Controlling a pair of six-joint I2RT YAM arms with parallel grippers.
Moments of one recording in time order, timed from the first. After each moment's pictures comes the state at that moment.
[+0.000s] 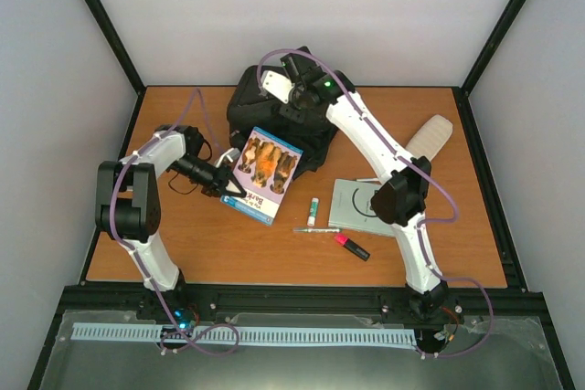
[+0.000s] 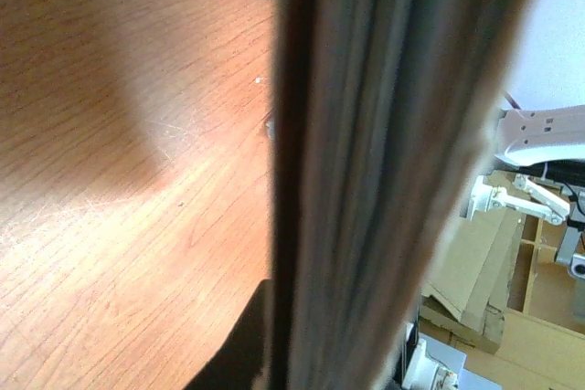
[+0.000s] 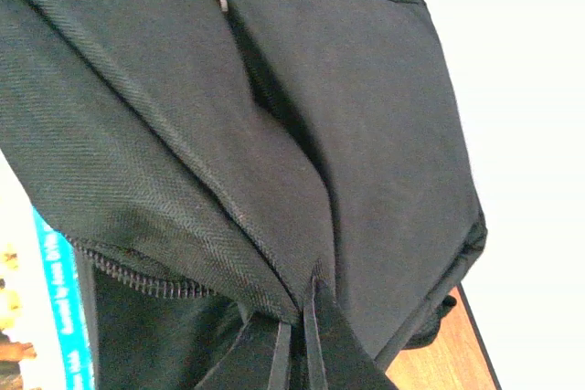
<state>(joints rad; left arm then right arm) -0.06 1.79 1.23 -1.30 0.95 0.39 0.65 2.23 2.43 -1.00 0.08 -0.66</state>
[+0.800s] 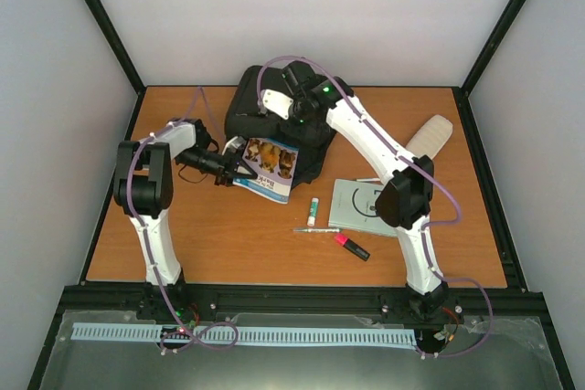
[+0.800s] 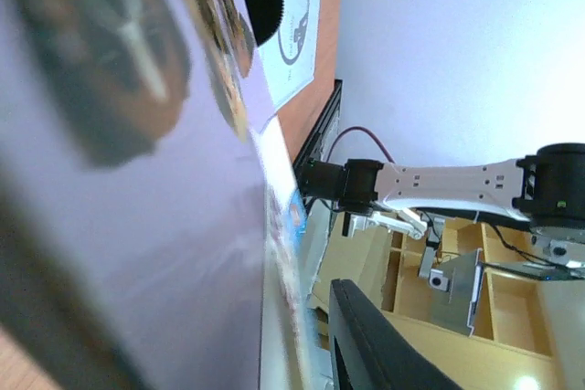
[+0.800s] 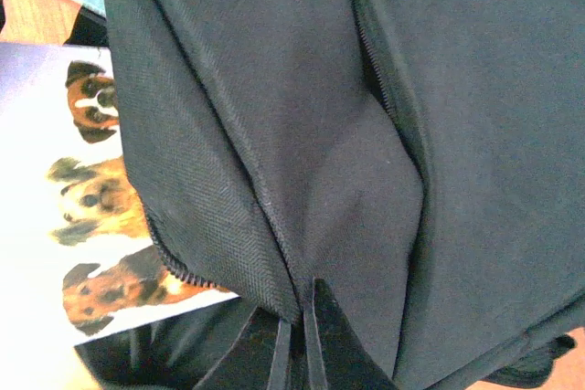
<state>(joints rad) -0.06 2.03 1.40 -1.38 1.23 0.40 0.66 2.17 2.31 -1.07 -0.12 -0.69</state>
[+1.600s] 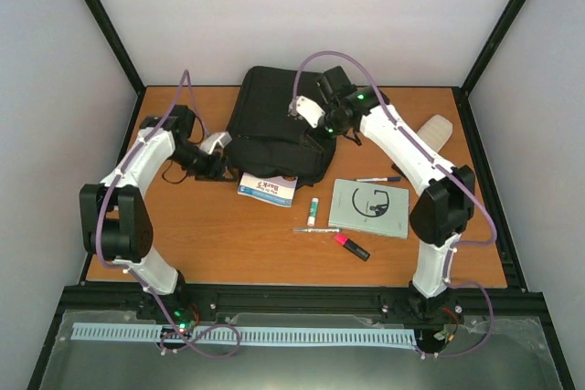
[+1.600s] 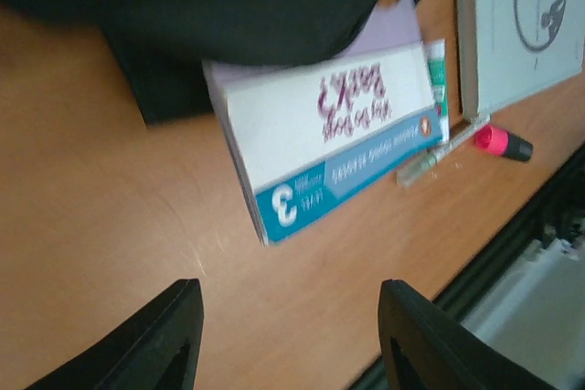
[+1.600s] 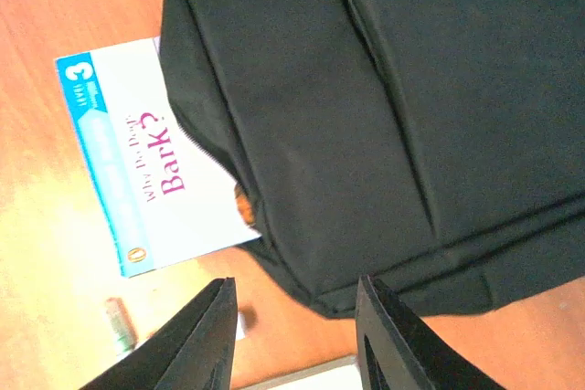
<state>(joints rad) -0.07 1.63 1.27 -1.17 0.62 0.19 0.56 1.91 1.91 -1.04 -0.29 -0.49</state>
